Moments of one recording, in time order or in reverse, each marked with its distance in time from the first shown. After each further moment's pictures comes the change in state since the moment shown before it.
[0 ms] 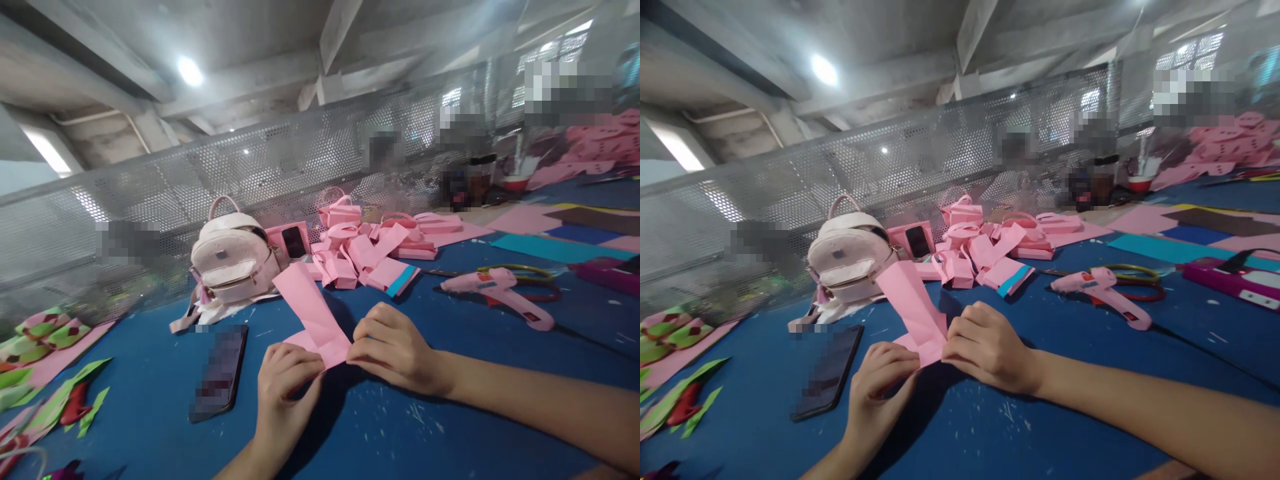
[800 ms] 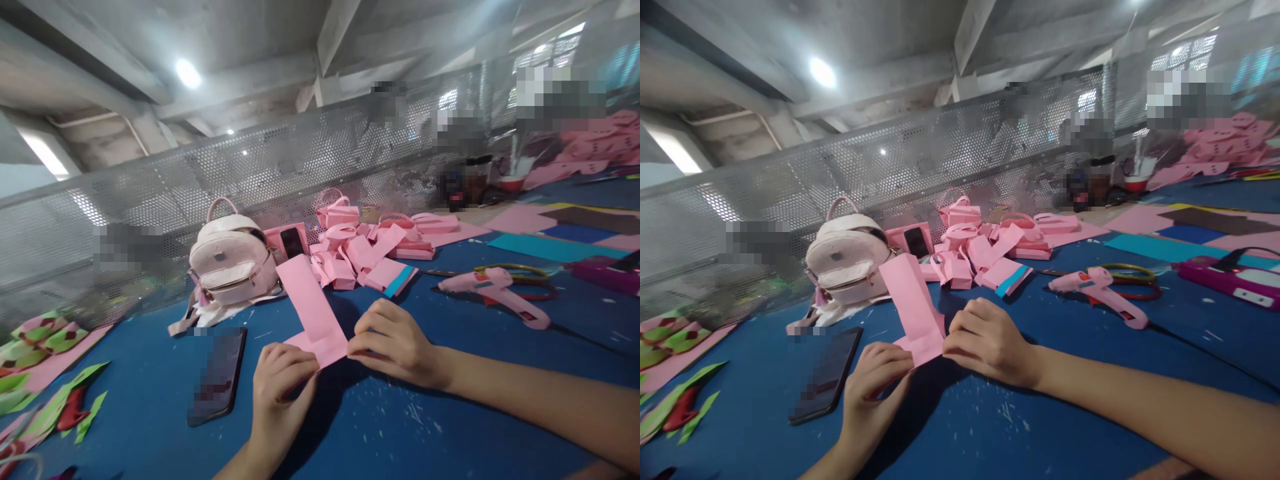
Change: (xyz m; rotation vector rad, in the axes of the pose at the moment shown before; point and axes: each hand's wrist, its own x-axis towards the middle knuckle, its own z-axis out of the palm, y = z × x) left_hand -0.001 -0.003 -0.003 0.019 0.007 0.028; right_hand 0.002 0.004 -0.006 -0.016 0.033 0.013
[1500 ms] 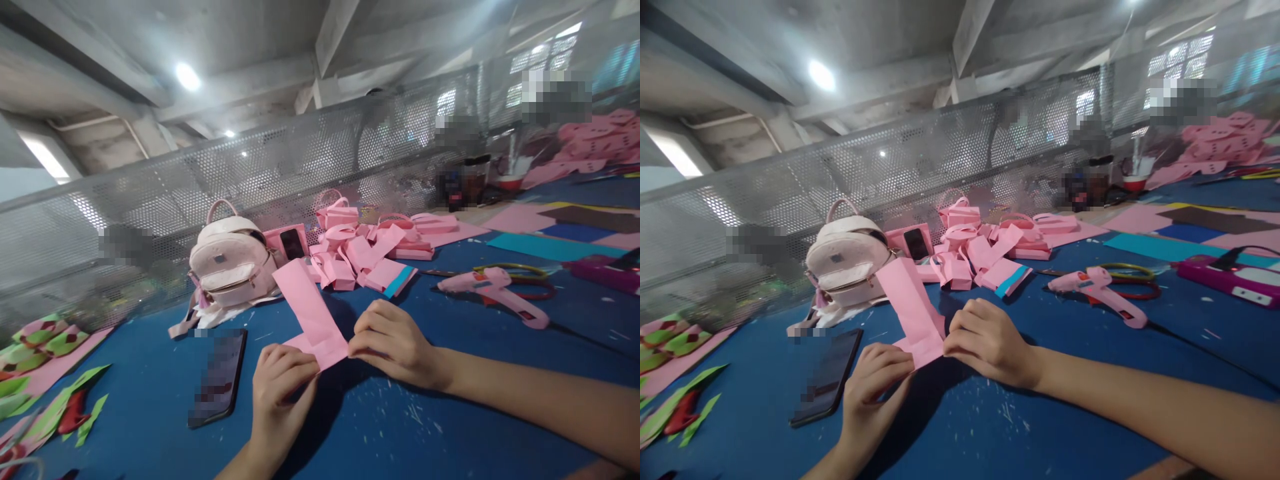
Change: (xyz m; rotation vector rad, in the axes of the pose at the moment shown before) left_hand 0.002 0.001 -0.003 0.016 -0.005 0.036; right_hand 0.000 -0.001 0.000 0.050 0.009 0.039
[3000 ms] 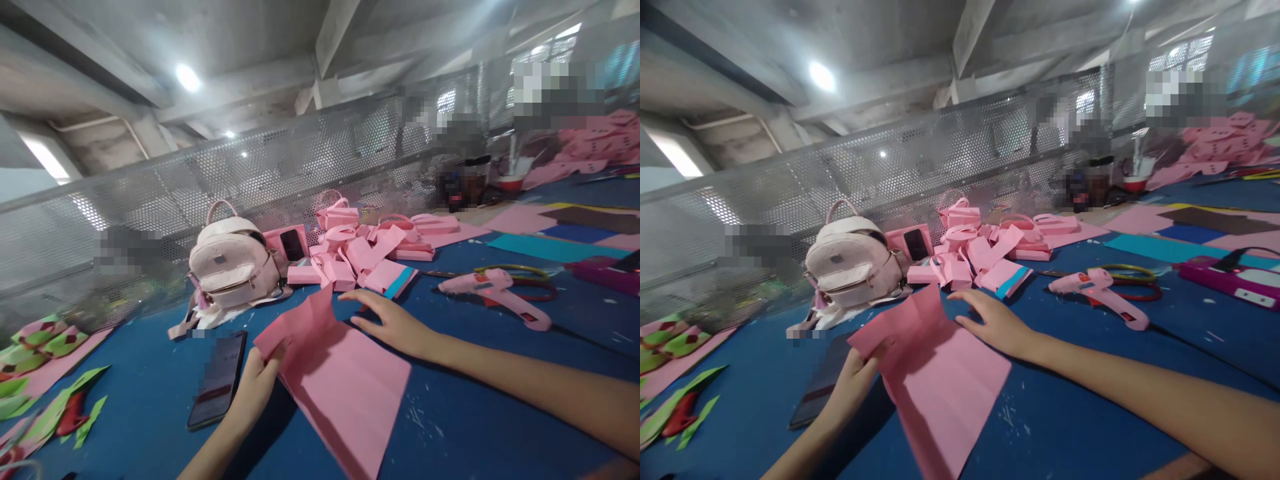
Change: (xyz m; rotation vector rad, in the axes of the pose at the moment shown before) left_hand -0.002 -0.050 -0.003 -0.427 -0.026 -0.786; right_hand -0.013 0.042 0.014 0.322 -0.208 0.657
